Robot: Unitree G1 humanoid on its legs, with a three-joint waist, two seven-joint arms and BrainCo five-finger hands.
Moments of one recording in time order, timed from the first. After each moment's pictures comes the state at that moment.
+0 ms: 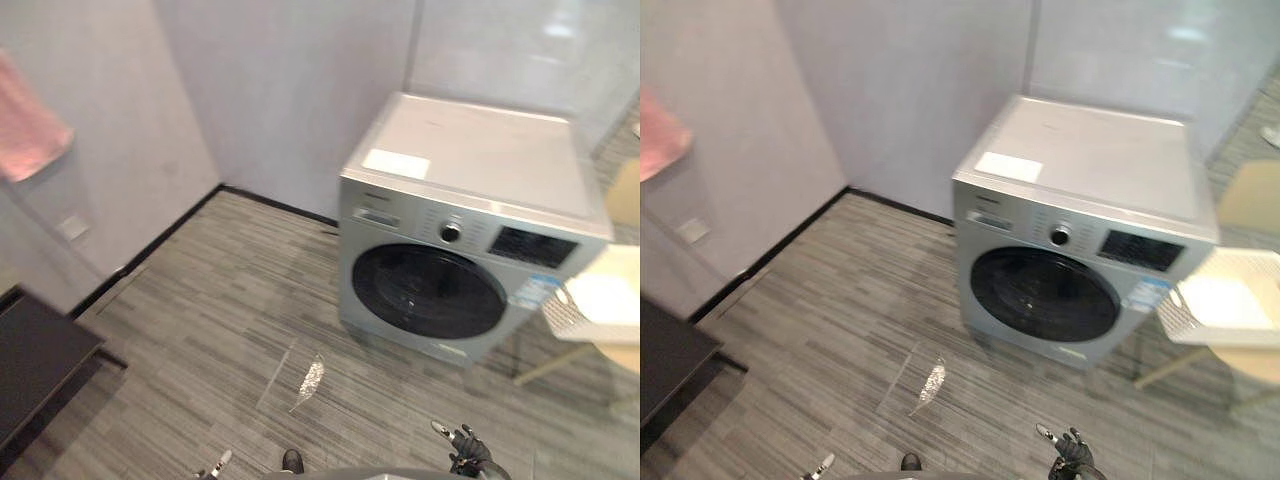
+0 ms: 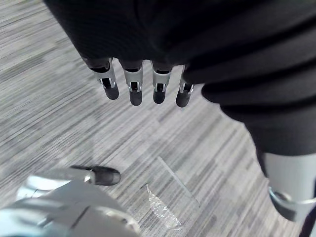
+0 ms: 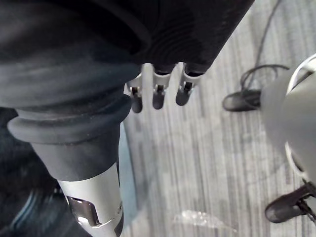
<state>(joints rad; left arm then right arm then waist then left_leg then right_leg) 0.24 0.04 0.41 1.06 -0.01 -0.07 0.00 0.07 -0.05 -0.34 1.02 0.26 -0.04 0.02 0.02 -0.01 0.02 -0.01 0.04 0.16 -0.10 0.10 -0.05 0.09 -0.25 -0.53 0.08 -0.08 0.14</state>
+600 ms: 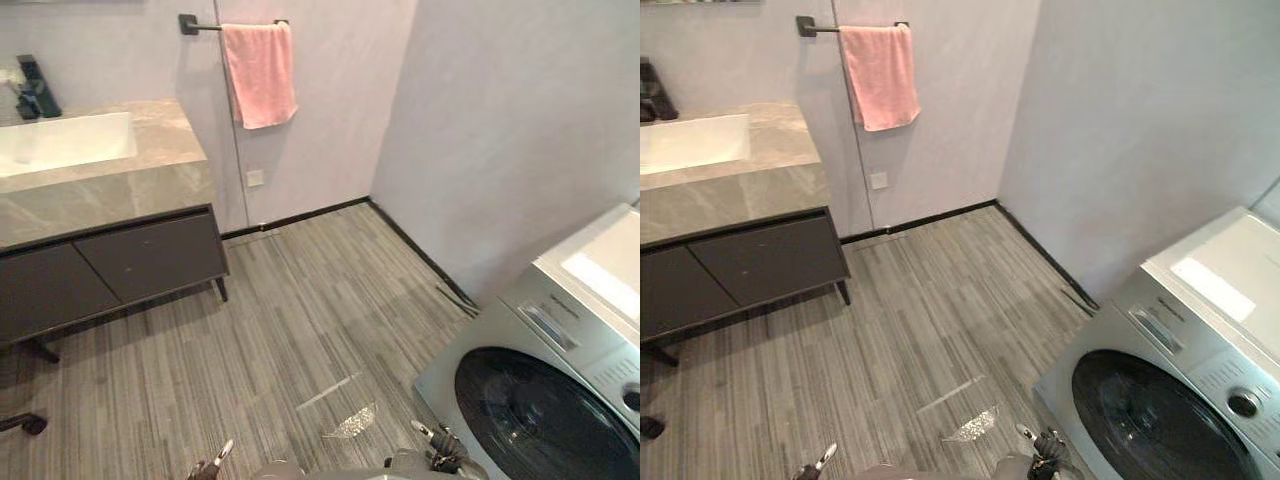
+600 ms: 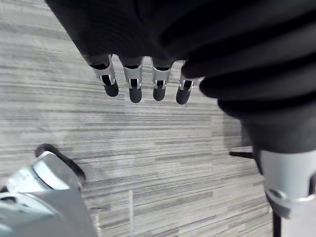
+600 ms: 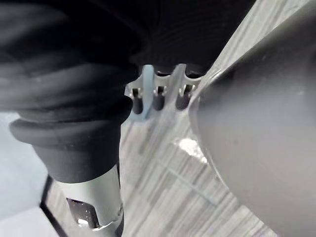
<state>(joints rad) 0.14 0.04 0.40 1.02 -0.02 -0.06 0.07 0.10 0.03 -0.32 0.96 0.24 -0.03 0.00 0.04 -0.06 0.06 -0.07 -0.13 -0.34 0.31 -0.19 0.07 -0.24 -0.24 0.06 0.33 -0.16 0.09</state>
